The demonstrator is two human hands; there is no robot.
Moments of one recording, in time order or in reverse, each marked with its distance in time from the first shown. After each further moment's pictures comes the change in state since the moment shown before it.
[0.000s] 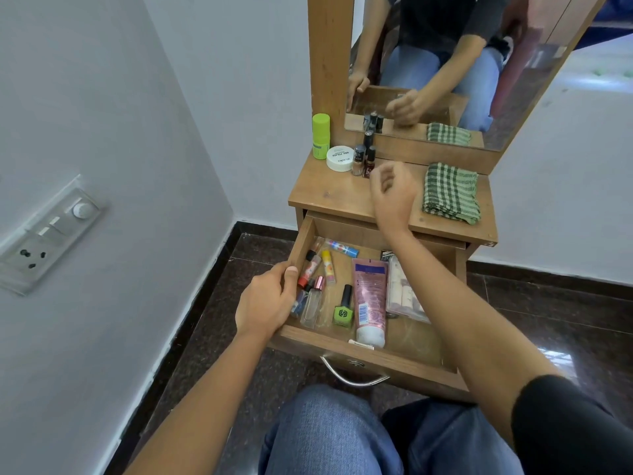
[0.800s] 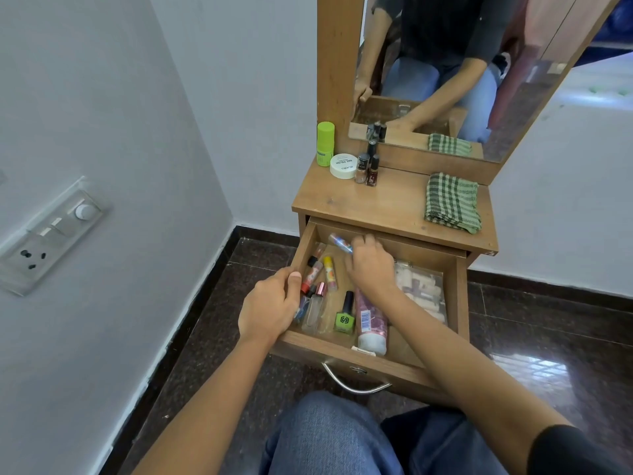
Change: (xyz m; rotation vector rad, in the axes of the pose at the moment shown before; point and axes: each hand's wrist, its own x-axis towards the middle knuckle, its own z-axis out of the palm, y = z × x) left_hand 0.001 -0.002 0.001 0.016 0.009 0.022; right_hand -0.091 0.011 0.008 -0.759 -0.566 -0.084
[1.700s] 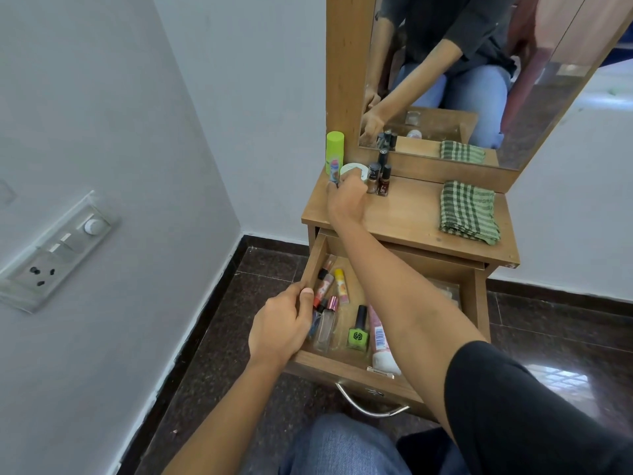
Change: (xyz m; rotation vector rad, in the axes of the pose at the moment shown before) left_hand -0.001 0.000 0.000 -0.016 -0.005 0.006; right_hand 0.135 -0.078 -0.037 0.679 0.233 0.487
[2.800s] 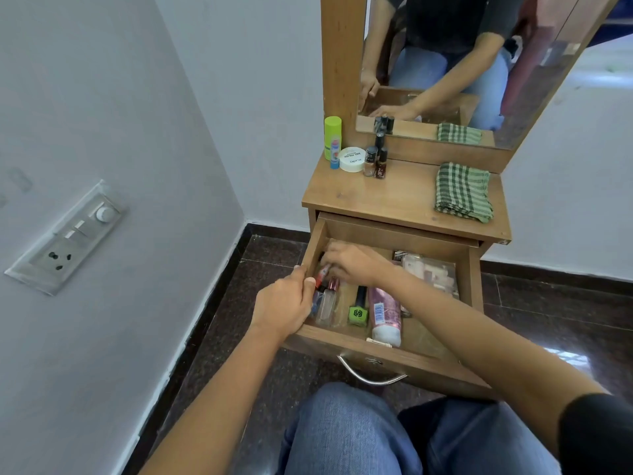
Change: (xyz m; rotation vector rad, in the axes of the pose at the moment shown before) left_hand -0.001 -0.001 -0.005 0.215 -0.122 0.093; right_hand -0.077 0.104 -0.056 -0.530 -0.864 -0.931
